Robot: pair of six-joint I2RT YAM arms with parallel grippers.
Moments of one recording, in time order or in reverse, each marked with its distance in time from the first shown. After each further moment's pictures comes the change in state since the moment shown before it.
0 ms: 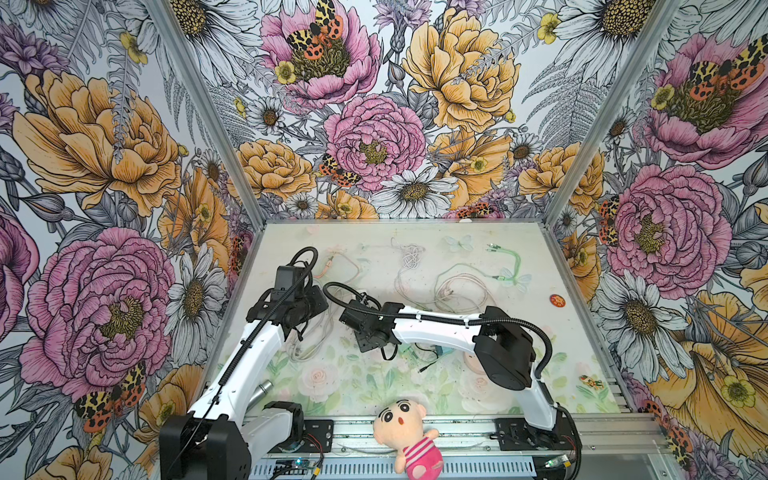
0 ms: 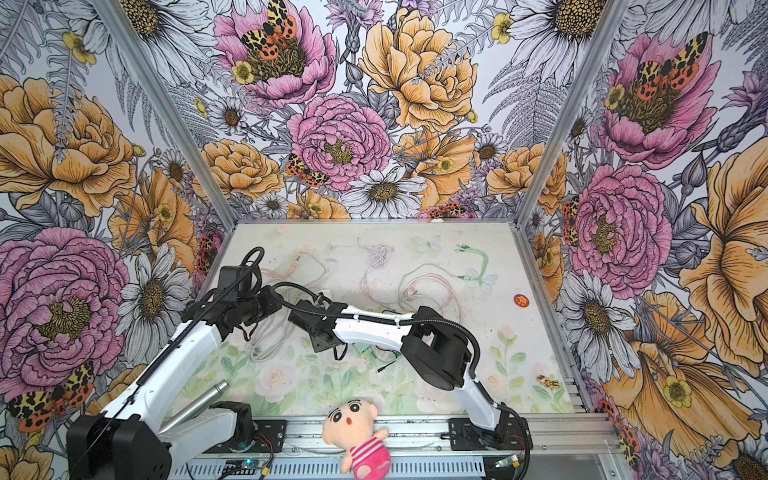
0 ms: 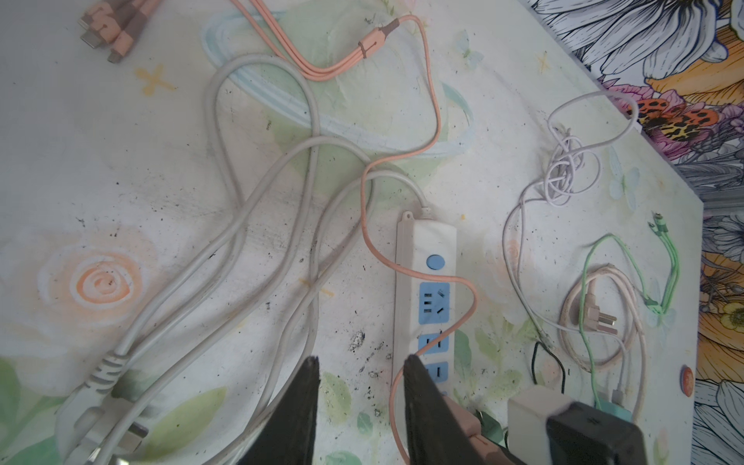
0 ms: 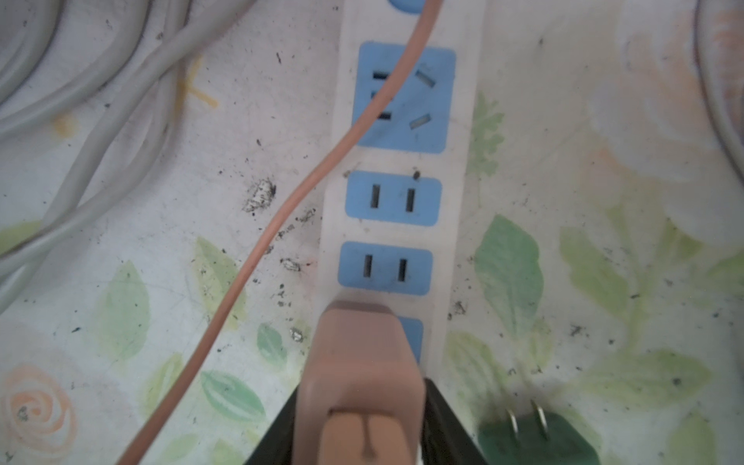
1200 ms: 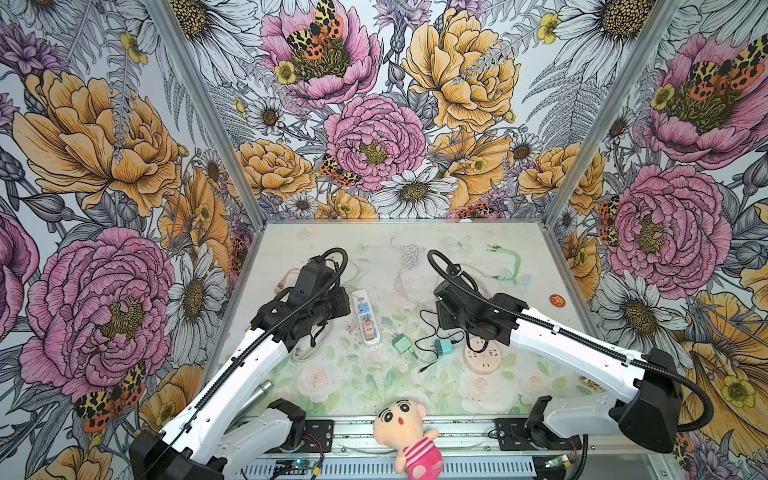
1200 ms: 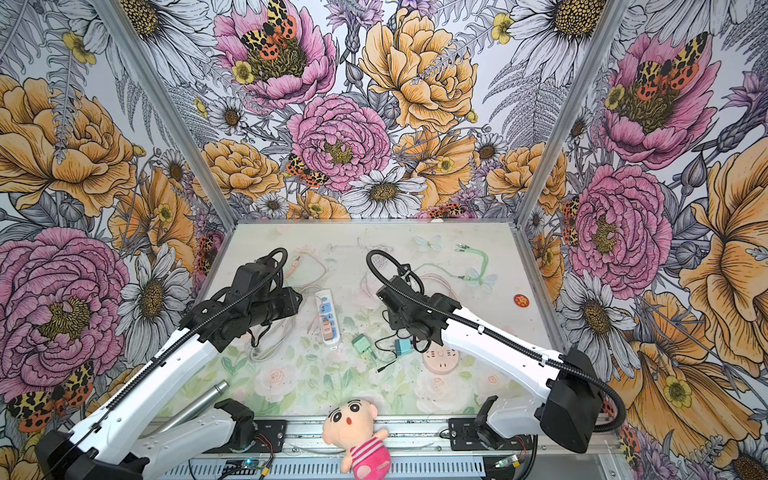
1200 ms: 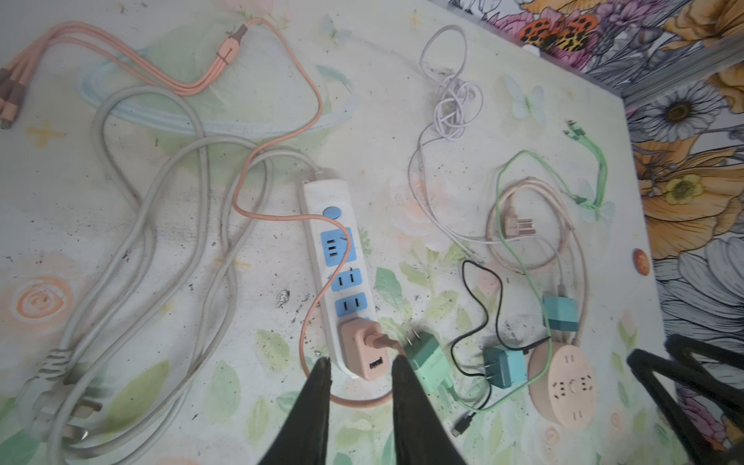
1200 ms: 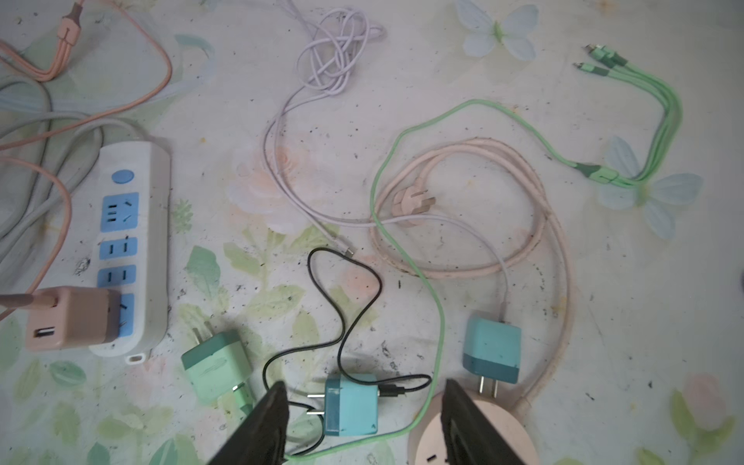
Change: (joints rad) left arm -0.378 -0.101 0.179 -0.158 -0.135 -0.019; right arm -0.299 -0.826 -0.581 -0.026 0.206 -0.095
